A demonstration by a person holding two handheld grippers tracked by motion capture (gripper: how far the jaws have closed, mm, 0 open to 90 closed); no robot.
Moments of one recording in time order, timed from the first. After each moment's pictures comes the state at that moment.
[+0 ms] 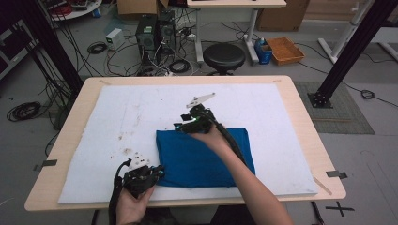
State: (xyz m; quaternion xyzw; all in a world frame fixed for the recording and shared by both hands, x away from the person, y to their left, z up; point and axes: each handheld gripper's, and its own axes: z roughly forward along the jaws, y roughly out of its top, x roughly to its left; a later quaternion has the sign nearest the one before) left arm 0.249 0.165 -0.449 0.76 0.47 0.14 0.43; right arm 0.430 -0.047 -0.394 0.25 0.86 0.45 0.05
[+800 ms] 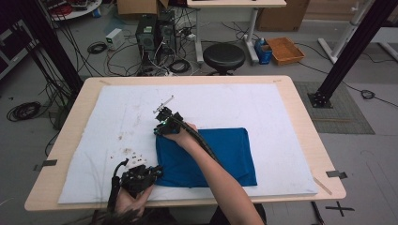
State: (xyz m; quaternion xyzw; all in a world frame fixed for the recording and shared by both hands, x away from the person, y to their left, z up) left arm 0.251 0.169 -0.453 0.75 0.48 0.13 0.43; right arm 0.458 0.043 -0.436 0.24 0.91 0.34 0.03
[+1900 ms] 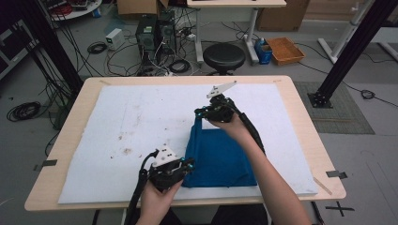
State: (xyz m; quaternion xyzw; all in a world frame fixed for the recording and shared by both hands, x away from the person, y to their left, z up) left arm 0.250 0.074 -0.396 0.78 0.36 0.12 0.50; right arm 0.436 -0.129 -0.352 0.23 0.86 0.44 0.07
